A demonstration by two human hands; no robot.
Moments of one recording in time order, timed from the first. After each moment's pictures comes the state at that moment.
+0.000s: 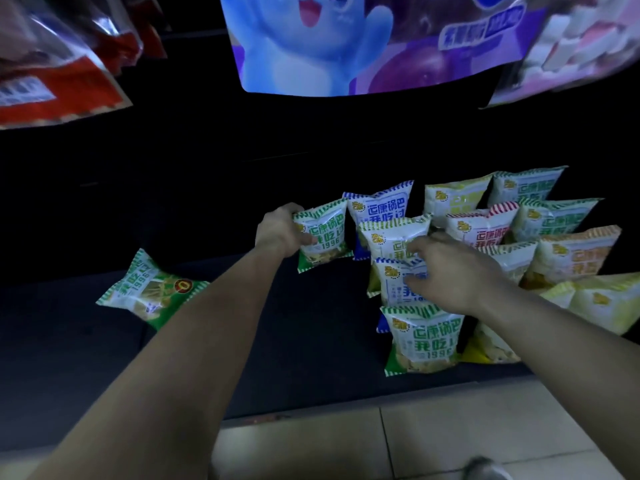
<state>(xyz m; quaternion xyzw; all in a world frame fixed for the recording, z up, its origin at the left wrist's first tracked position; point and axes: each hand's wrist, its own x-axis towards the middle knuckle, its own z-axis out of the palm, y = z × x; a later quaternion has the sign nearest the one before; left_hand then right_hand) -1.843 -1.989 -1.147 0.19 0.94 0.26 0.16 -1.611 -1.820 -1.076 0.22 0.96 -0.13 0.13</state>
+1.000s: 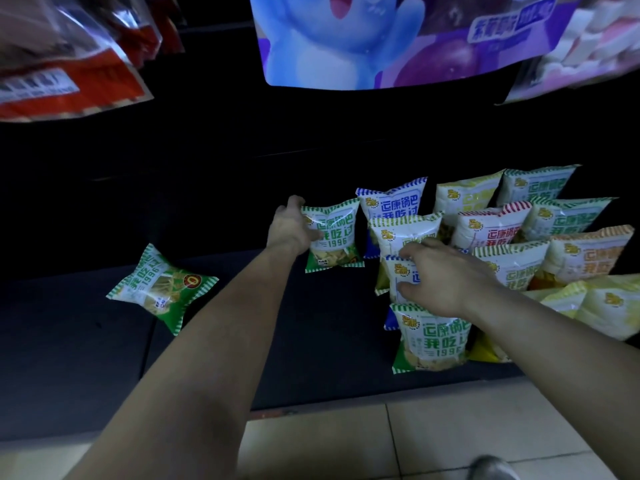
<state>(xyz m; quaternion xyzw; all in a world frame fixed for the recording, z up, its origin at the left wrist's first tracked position) -1.845 -1.987 -1.152 0.15 0.93 0.29 0.15 -1.621 -1.844 -1.075 0.20 0.96 -0.12 0.16</state>
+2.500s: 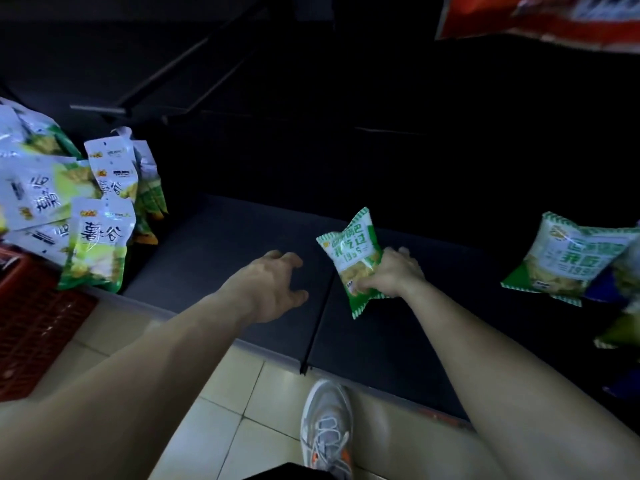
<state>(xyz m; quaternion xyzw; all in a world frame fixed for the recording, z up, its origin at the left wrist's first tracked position) -1.832 -2.404 -1.099 0.11 0.96 0.07 0.26 -1.855 -2.169 -1.204 0.15 0.93 -0.26 0.22</state>
